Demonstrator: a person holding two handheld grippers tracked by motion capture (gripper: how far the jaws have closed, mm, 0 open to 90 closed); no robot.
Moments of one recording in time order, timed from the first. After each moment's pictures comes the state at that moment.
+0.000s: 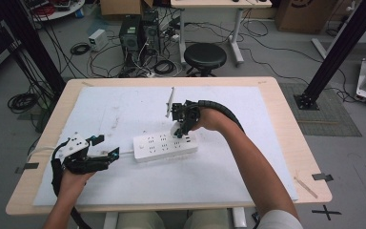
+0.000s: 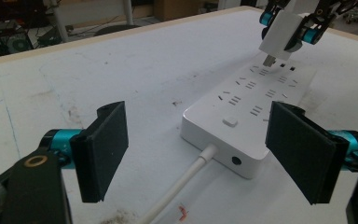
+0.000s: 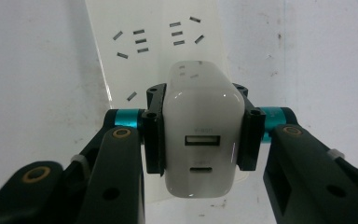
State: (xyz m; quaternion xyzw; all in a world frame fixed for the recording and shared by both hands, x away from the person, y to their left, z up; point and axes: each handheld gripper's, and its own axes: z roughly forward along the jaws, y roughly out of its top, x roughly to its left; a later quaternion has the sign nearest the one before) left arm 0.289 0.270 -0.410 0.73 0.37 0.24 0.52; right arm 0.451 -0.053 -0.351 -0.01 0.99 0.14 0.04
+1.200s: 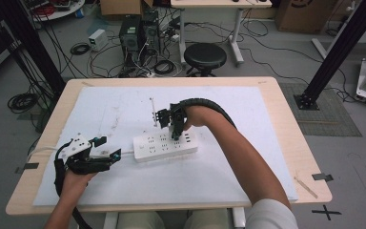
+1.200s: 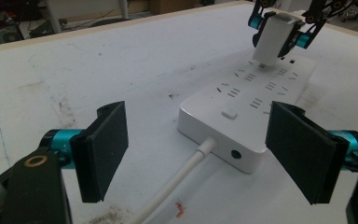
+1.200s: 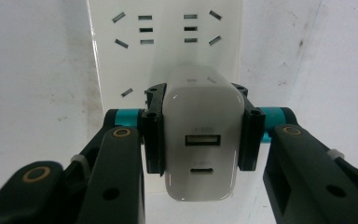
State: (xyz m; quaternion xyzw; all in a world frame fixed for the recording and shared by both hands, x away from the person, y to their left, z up) left arm 0.293 0.270 -0.419 0.73 0.37 0.23 0.53; right arm 0.446 -0.007 -0.356 -0.10 0.99 0.01 0.06
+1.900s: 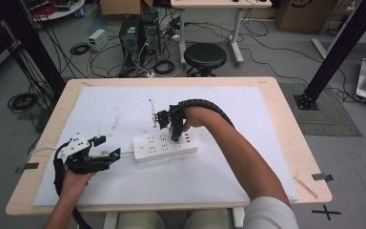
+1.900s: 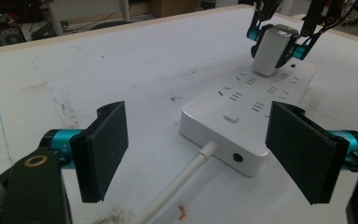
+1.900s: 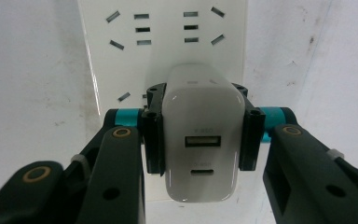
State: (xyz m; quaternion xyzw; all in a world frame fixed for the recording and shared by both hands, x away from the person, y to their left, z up) left arm 0.294 0.271 -0.418 0.73 0.37 0.23 0.53; right arm 0.450 -0.004 -0.364 -0.09 0.99 0.00 0.05
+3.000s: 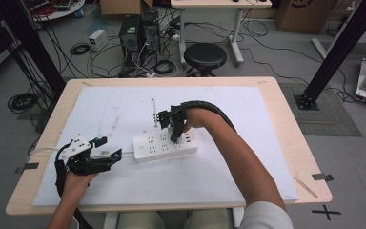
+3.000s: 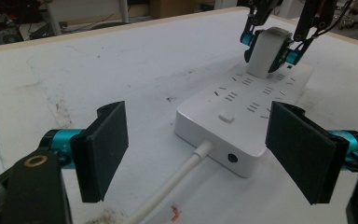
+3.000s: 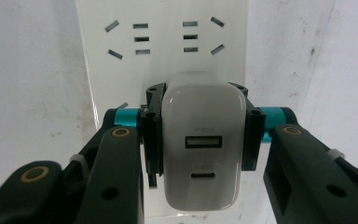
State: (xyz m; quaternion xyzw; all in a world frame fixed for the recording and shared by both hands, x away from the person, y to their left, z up) left arm 0.291 0.268 -0.419 0.72 0.37 0.23 0.53; right arm 0.453 -0.009 -0.370 -0.09 0.99 0.03 0.04
